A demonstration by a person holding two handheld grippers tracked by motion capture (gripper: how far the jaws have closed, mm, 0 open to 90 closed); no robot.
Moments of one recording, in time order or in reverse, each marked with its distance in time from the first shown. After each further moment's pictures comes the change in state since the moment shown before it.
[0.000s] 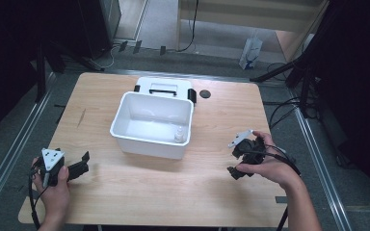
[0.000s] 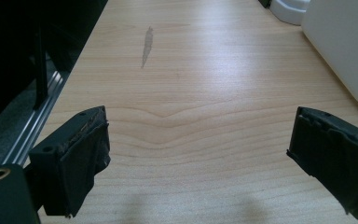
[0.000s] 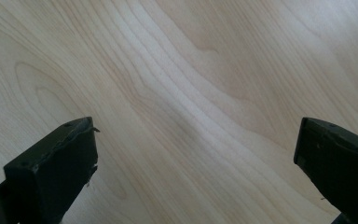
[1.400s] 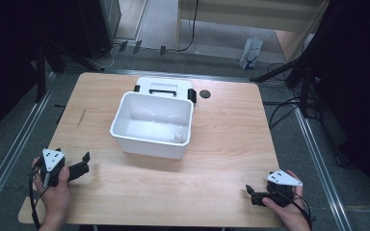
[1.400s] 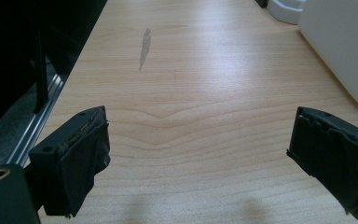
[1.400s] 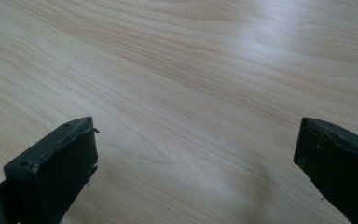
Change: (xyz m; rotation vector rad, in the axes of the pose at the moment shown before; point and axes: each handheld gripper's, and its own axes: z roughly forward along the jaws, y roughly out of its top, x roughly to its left) left arm -0.002 0.000 -0.001 -0.002 -0.003 0.020; right arm 0.027 -0.149 0.031 -0.413 -0.137 0.452
